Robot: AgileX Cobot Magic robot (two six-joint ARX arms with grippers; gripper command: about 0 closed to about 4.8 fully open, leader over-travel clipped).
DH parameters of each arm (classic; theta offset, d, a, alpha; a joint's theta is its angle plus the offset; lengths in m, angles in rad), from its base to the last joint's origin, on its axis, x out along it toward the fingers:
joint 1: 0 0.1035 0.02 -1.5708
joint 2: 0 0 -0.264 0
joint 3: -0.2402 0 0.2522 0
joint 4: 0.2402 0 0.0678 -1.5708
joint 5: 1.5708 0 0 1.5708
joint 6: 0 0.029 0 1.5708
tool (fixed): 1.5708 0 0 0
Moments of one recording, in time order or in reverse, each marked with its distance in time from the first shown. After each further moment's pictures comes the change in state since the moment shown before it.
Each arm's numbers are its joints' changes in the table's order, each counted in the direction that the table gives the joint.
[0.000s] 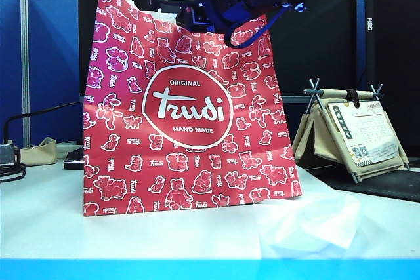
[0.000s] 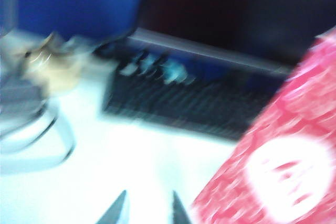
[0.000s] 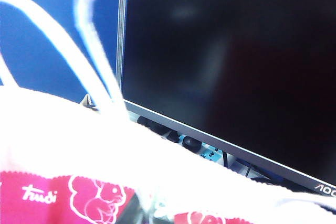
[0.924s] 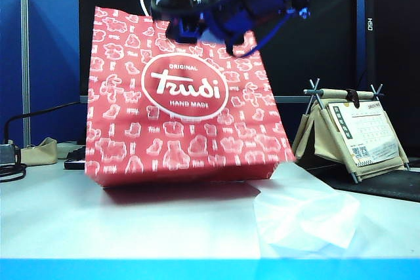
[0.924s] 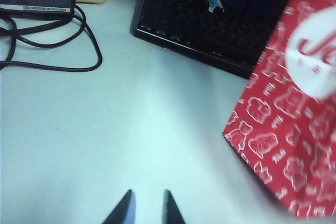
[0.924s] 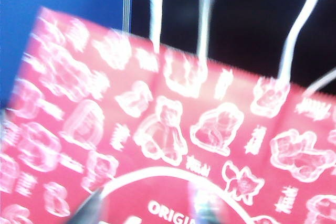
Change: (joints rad) left arm -0.026 0.000 0.111 0.069 -0.049 -0.062; right arm 0.001 -0.003 0.010 0.034 -0.005 0.013
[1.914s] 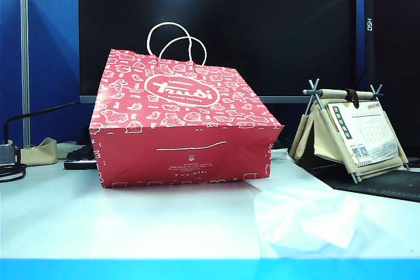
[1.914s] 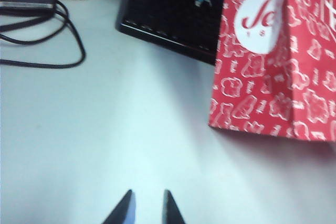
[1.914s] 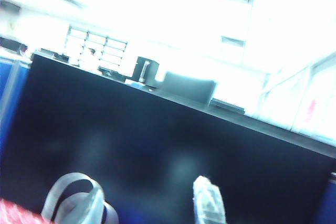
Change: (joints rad) left arm -0.046 0.000 0.000 -0.001 -0.002 0.001; right arm 0.121 -0.719 -0.006 0.246 0.373 -0.443
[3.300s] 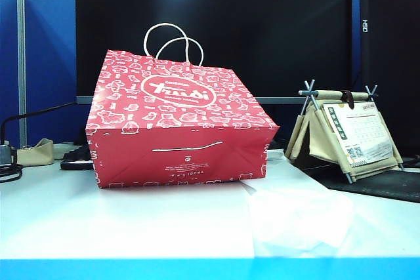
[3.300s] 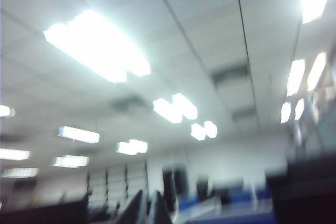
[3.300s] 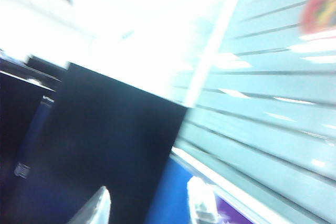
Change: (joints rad) left arm 0.000 -0.223 -0.739 -0.182 -0.275 0.796; right arm -0.331 -0.736 -0.148 0.689 0.234 -0.315
